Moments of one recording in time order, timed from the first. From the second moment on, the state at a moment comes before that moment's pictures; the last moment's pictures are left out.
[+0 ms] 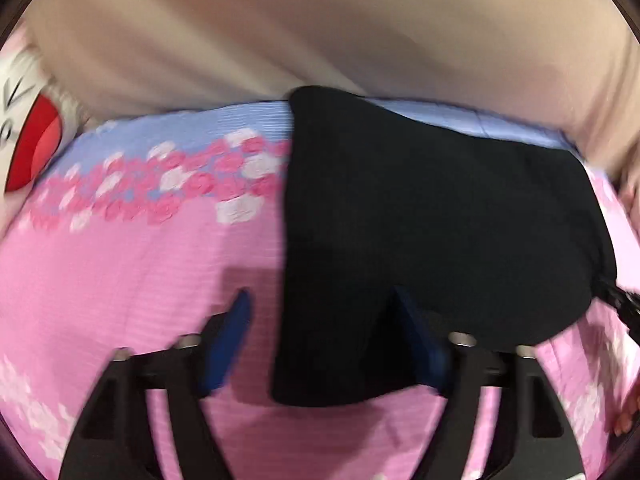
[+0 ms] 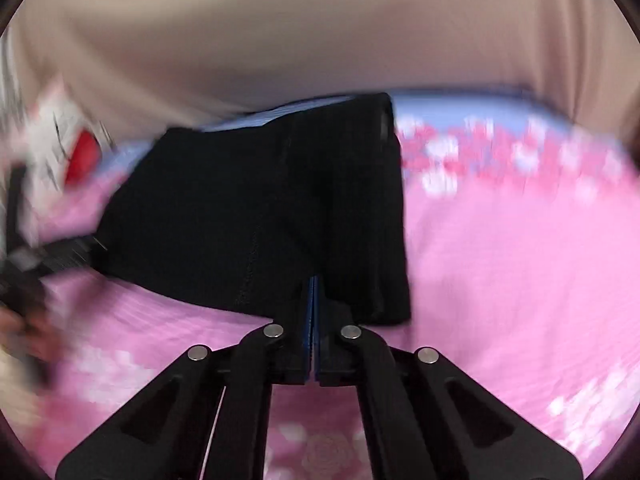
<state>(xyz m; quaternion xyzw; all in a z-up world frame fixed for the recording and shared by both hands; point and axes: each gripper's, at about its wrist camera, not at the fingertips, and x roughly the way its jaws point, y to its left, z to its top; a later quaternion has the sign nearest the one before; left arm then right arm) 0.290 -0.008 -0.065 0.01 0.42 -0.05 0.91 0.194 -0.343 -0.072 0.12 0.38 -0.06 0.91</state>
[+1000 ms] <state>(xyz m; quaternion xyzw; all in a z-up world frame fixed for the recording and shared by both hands) 0.342 0.010 0.013 -0.01 0.38 -0.09 0.92 0.234 -0.381 -0.019 0.19 0.36 -0.01 0.92</state>
